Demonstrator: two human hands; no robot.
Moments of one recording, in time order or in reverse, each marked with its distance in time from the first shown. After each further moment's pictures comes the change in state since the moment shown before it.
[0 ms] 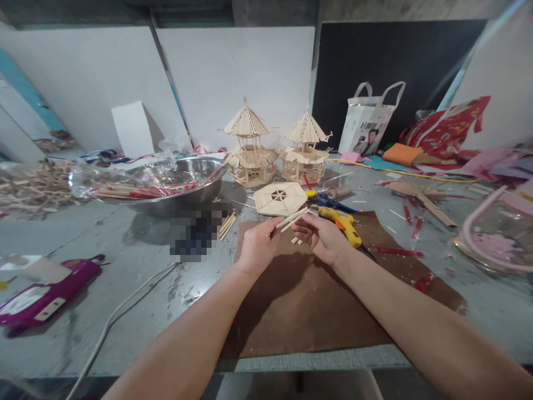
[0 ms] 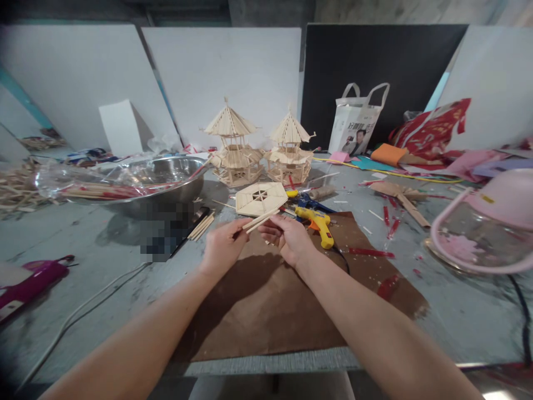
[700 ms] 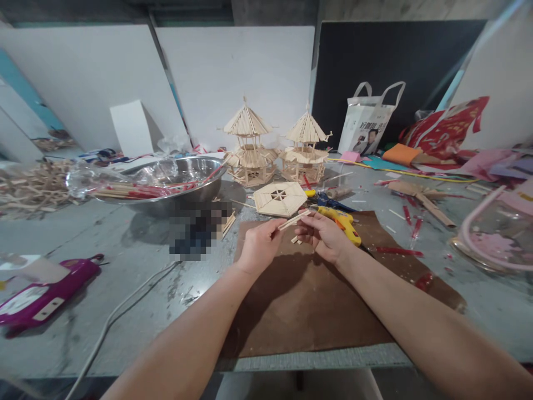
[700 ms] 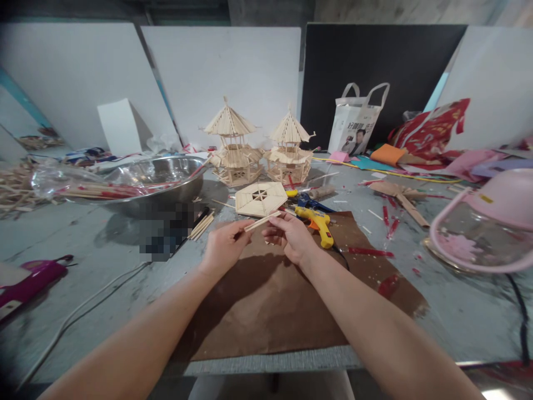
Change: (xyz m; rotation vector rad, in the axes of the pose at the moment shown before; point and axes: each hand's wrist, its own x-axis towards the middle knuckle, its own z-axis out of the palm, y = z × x) left_hand -0.001 -0.001 0.002 -0.106 -0.058 -0.024; right_hand 0.002 -0.001 -0.008 -0.115 -0.070 -0.052
